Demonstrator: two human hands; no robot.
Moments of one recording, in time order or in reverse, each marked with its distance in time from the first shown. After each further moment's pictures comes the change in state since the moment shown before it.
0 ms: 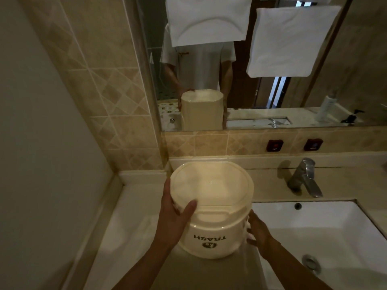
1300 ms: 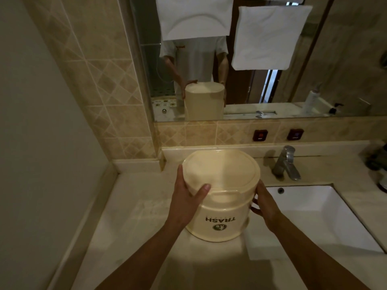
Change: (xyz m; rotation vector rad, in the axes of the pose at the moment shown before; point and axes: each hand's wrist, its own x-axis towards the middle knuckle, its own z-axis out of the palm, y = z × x) left_hand -0.033 0.019 0.050 0.031 -0.087 -0.006; right_hand -0.038 -0.022 -0.055 -0.006 -0.011 -0.272
